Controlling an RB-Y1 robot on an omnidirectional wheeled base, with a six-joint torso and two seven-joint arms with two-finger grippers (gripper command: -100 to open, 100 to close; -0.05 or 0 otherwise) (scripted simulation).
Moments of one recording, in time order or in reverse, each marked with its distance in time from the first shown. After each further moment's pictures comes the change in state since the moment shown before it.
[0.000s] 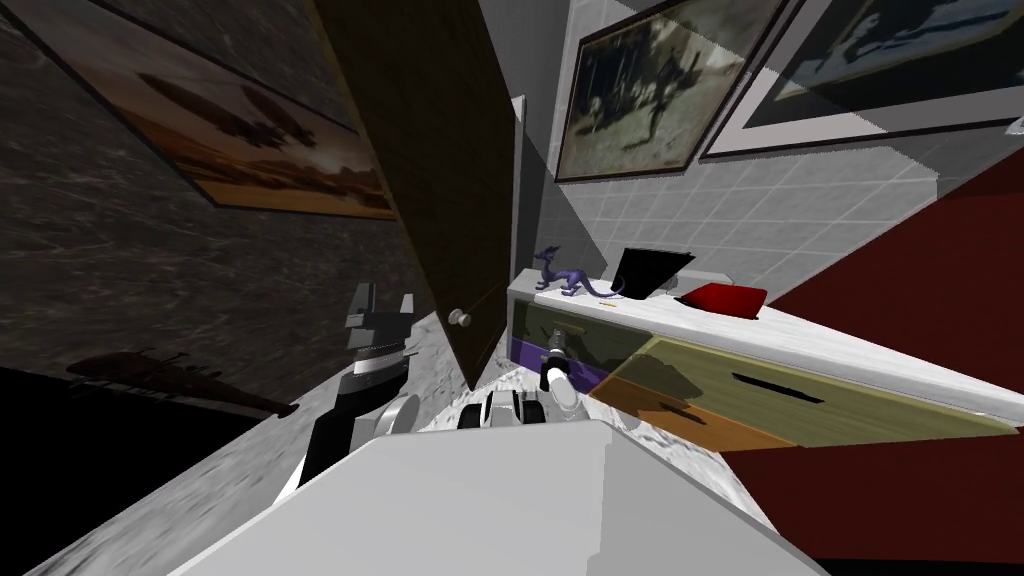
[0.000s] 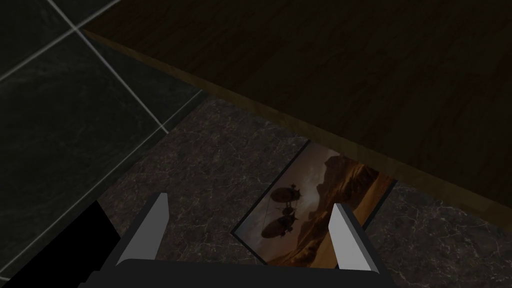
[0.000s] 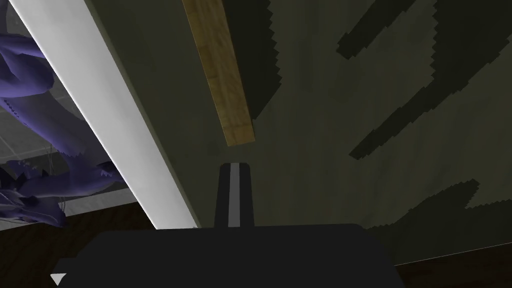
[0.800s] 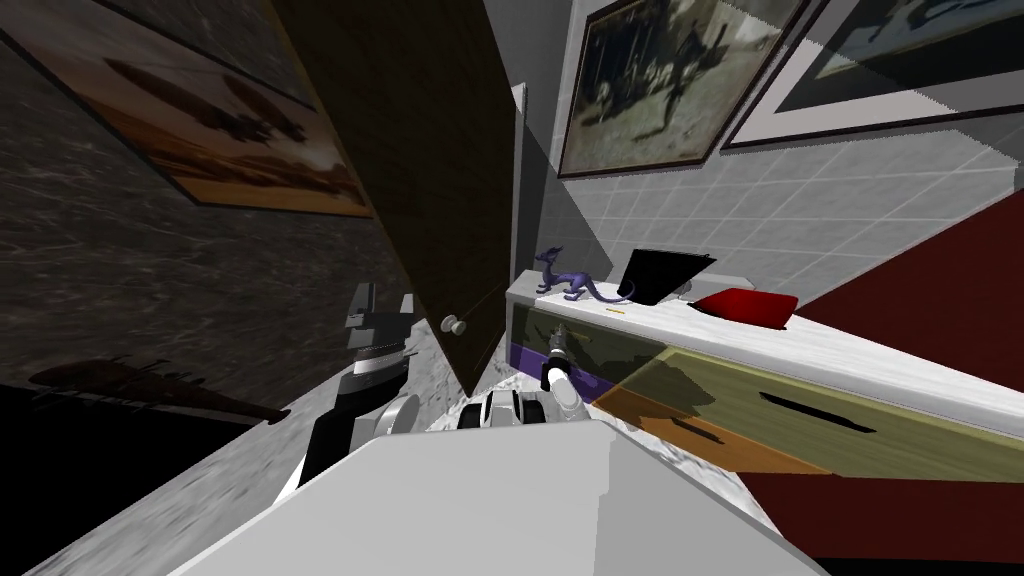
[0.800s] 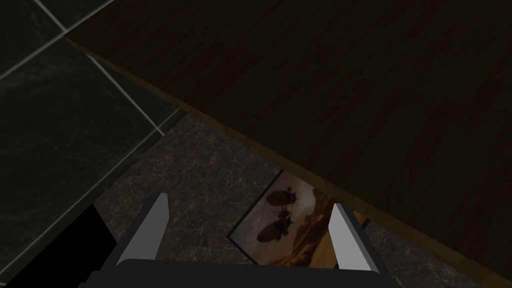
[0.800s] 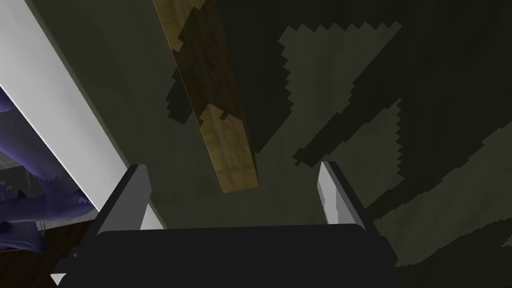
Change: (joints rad) left arm 0.001 0.000 0.000 0.000 0.000 0.000 0.000; right arm -0.004 -0.009 -0.002 0.011 0.006 0.010 -0.016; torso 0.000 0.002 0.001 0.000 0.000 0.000
